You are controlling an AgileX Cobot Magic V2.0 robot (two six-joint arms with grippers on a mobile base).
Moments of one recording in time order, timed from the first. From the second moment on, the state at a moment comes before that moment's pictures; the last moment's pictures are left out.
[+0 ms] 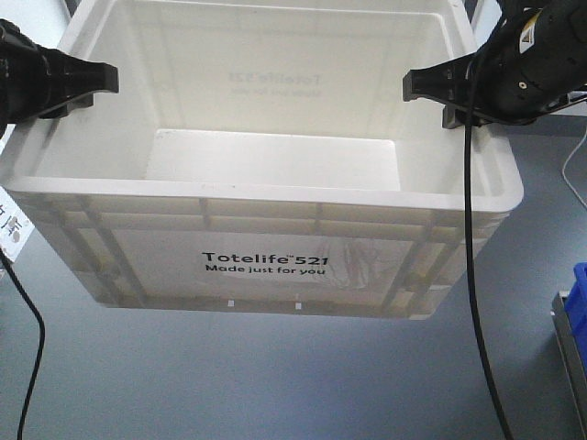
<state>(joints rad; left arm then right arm) -0.30 1.30 -1.24 0.08 0.78 -0.30 0.38 1.46 -1.42 -0.17 1.03 0.41</state>
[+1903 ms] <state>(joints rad) -0.30 1.30 -1.24 0.08 0.78 -0.30 0.38 1.46 -1.42 -0.17 1.03 0.41</state>
